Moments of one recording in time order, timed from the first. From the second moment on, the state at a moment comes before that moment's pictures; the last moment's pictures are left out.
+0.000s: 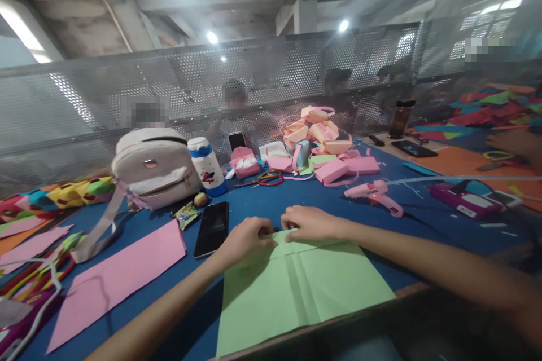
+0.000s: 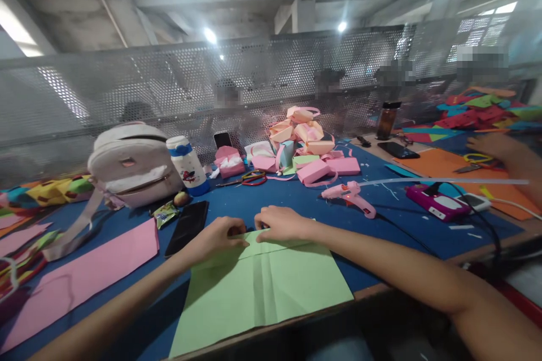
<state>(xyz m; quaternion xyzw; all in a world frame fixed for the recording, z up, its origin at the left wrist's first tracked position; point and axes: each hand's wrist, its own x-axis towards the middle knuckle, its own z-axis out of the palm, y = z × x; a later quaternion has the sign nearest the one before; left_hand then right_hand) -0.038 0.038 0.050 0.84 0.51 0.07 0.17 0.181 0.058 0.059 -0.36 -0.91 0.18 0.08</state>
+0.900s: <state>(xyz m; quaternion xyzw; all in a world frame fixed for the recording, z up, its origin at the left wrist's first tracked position) -0.108 -0.046 0.109 0.73 0.59 0.27 0.22 0.270 0.017 0.094 -0.45 -0.81 0.30 0.23</state>
